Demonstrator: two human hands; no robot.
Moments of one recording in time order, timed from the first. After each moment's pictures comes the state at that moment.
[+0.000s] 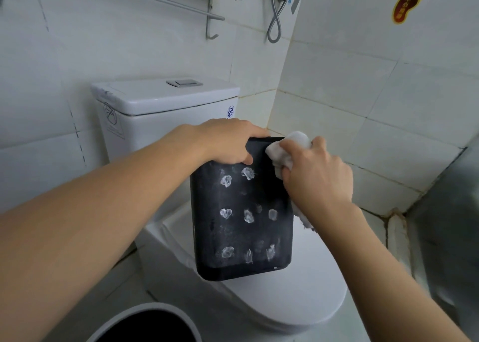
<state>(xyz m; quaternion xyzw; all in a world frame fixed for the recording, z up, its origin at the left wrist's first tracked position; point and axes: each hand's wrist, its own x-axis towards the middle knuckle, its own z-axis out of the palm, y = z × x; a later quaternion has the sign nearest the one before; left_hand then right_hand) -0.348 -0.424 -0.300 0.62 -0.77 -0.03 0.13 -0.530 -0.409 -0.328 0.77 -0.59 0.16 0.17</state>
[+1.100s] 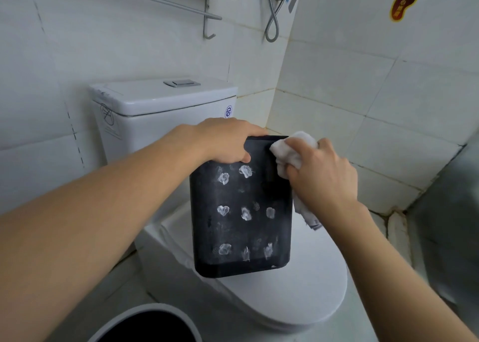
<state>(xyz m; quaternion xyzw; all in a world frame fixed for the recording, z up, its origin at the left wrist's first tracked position) -0.350 -0.425 -0.300 0.63 -0.77 -0.03 0.13 -0.545 -0.424 -0.335 0.76 -0.60 0.21 0.12</state>
